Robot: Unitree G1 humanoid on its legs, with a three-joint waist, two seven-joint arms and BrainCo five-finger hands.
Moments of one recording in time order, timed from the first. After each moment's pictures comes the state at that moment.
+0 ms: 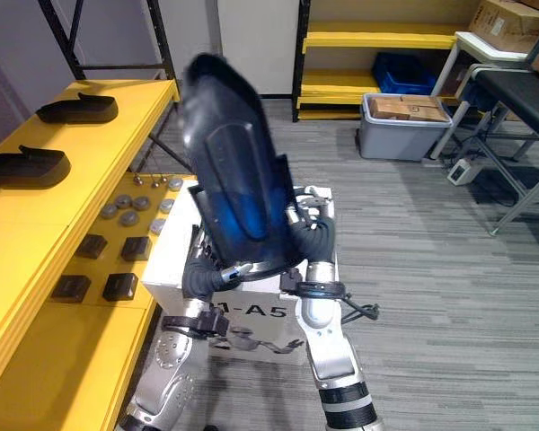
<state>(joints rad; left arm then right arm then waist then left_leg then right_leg) -0.05 0.00 -0.40 -0.09 -0.31 -0.17 0.21 -0.20 -0.04 0.22 -0.18 -0.28 -0.06 -0.37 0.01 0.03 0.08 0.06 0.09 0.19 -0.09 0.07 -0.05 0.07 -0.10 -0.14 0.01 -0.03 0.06</state>
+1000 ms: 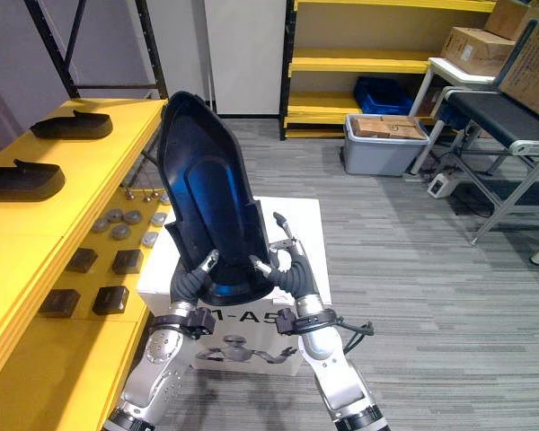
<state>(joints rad) -0.05 0.07 -0.34 -0.02 -0.30 -0.12 0.27 -0.06 -0.20 0.31 -0.16 -0.01 -0.17 -0.16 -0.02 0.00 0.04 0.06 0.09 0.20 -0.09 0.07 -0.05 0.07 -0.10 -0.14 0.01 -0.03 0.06</state>
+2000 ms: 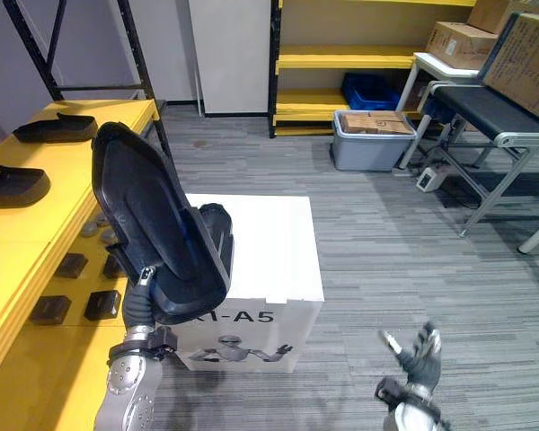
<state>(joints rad) 0.20 -0.03 -0.08 -0.17 -0.23 -0.13 0.19 0.28 -0.05 -0.36 0.36 0.19 -0.17 -0.18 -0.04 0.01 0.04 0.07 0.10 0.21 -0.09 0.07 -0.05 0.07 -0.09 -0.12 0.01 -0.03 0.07</state>
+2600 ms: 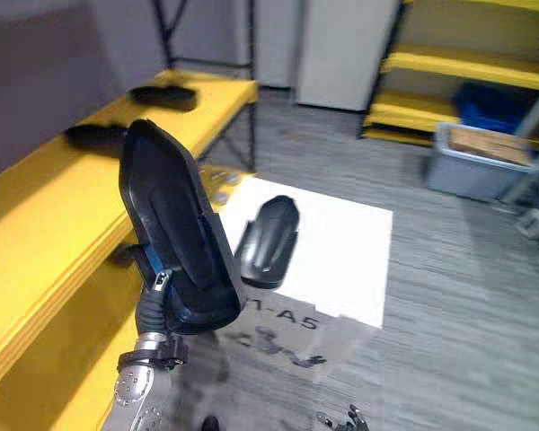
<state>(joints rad) 0.23 -0.04 -0.17 -0.22 -0.21 -0.14 0.15 0.22 -0.05 -0.16 0.83 0.09 -0.11 -0.07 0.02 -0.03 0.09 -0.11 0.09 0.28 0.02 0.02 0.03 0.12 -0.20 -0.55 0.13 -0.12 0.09</state>
